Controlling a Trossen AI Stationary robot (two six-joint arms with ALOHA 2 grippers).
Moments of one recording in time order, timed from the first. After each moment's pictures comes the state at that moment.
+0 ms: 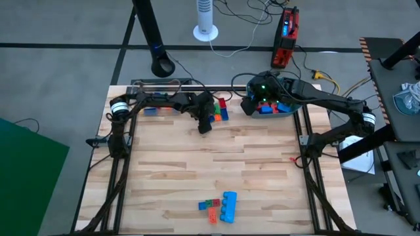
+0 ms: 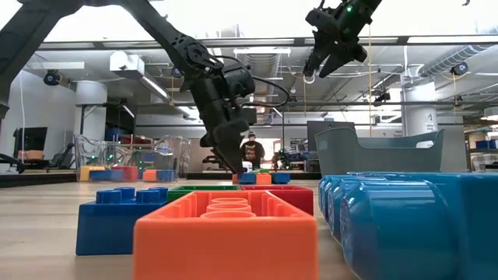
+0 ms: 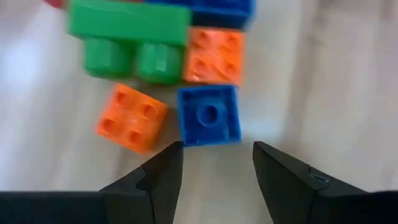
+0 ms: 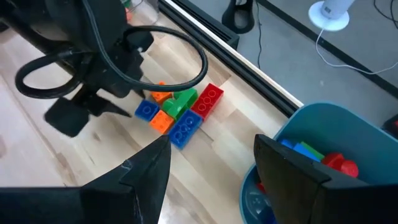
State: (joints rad) left arm 0.42 1.98 1.32 -0.46 0.07 0.11; right arm -0.40 1.35 1.31 -0.78 0.18 0.28
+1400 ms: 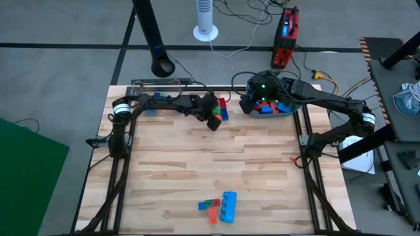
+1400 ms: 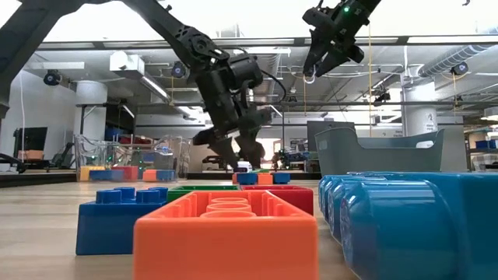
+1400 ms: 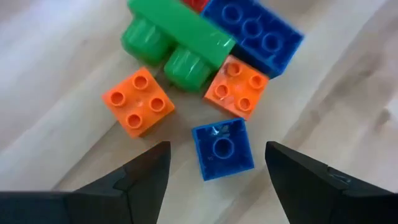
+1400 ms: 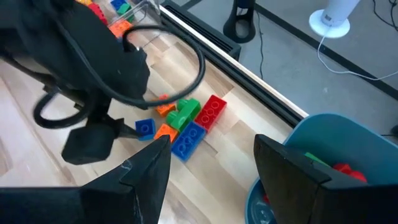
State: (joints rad) left arm 0.37 2.00 1.38 -0.47 -0.06 -0.43; right arm -0.41 1.35 1.30 -0.72 0.18 0.29
